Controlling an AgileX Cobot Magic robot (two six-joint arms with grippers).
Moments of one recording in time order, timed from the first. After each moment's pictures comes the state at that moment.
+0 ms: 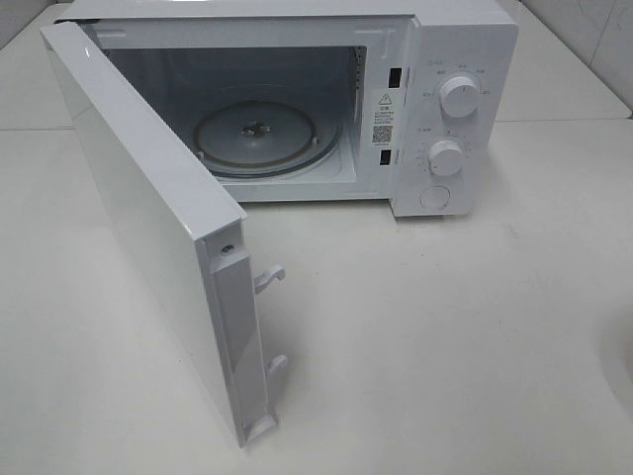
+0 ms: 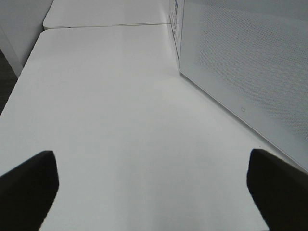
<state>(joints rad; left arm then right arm) -0.02 -0.01 -0.52 -0.04 1.07 0.06 0.16 0.16 -0.50 -0.10 0.98 0.12</state>
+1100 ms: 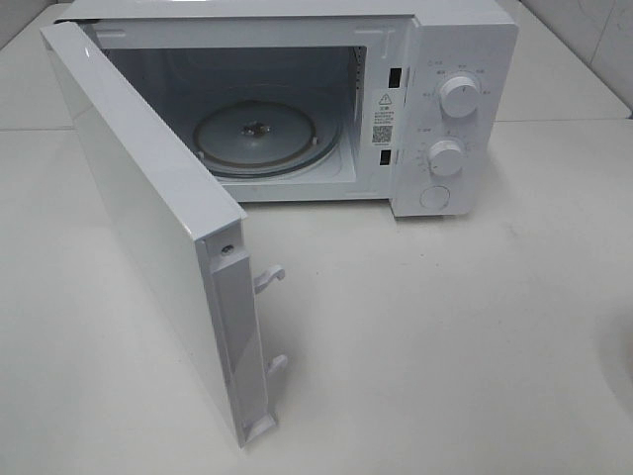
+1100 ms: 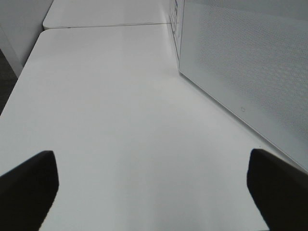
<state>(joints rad) -0.02 -0.01 -0.52 -0.04 1.07 0.06 0.11 0.00 -0.49 -0.08 0.97 0.09</state>
